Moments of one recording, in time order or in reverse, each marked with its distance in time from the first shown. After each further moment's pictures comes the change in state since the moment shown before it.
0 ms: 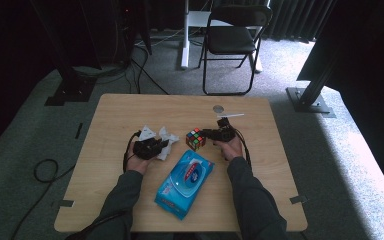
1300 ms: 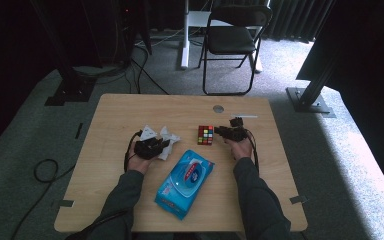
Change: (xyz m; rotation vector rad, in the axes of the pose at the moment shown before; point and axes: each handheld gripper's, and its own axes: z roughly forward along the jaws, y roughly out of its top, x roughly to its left) left arm -0.003 0.002 0.002 -0.003 -0.007 0.002; right arm -0.029 -0.009 -0.026 -0.084 -0.235 0.068
